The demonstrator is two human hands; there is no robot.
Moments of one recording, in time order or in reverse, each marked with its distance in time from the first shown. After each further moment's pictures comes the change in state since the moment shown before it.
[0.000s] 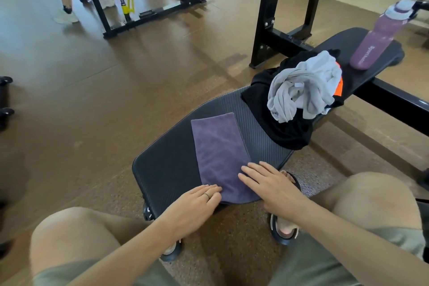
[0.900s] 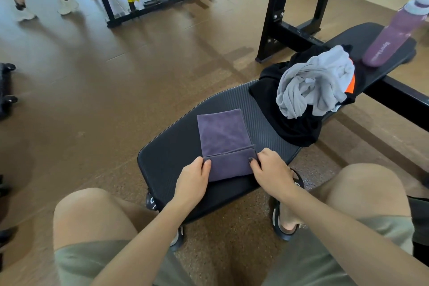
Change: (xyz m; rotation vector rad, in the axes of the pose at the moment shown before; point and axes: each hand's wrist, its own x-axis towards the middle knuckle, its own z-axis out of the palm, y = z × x) left_hand 0.032 -0.020 -0.011 -0.835 0.123 -1.032; right_hand 0.043 -0.010 -0.009 0.602 0.168 0.606
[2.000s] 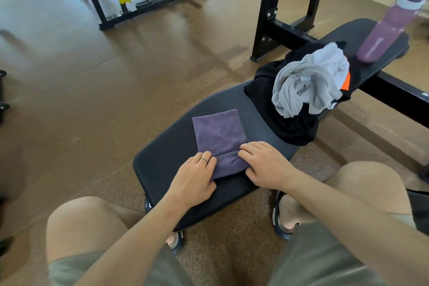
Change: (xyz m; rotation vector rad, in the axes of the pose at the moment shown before) left_hand 0.019 -0.002 -0.008 0.763 -0.029 0.677; right_hand 0.026 0.004 -0.014 -0.451 -0.039 -0.622
